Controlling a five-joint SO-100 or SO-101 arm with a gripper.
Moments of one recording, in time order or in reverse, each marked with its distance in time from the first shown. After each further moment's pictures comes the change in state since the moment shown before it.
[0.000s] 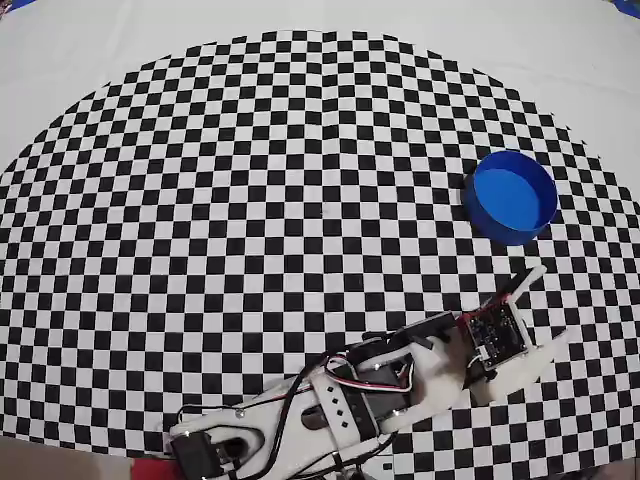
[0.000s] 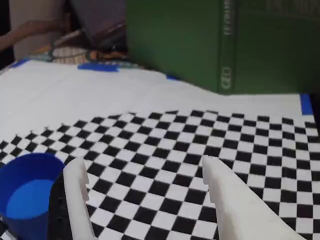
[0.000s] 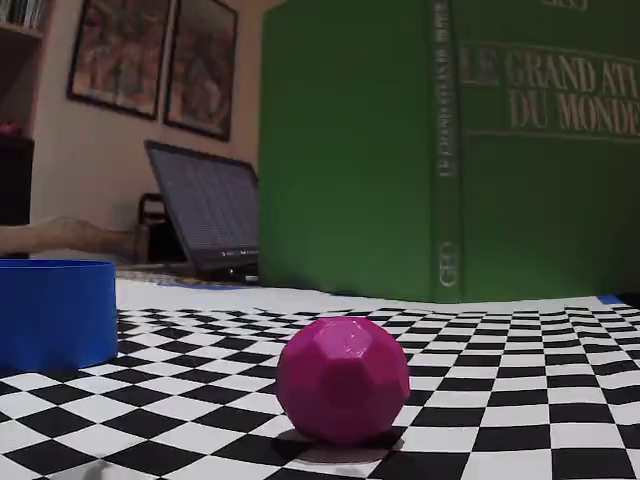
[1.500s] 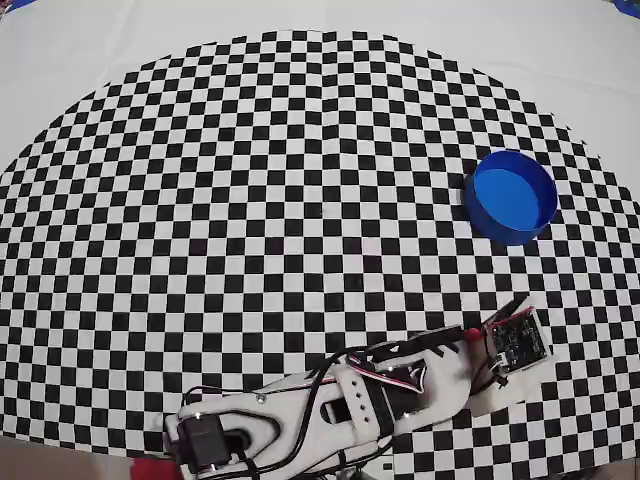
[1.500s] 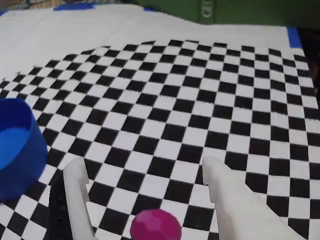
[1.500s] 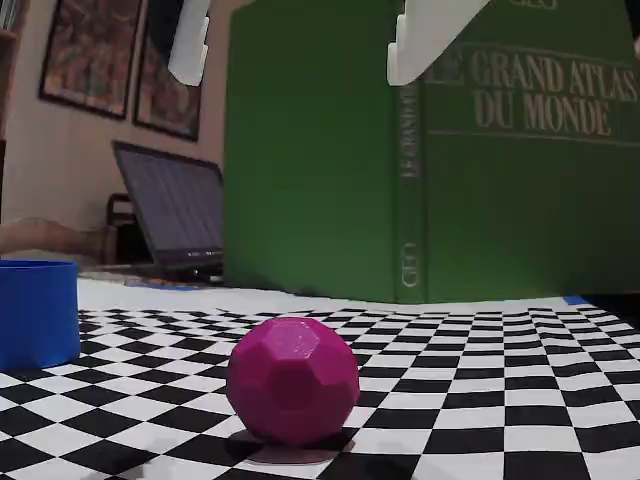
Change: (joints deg) arm 3.3 -17.6 0.0 -4.5 0.0
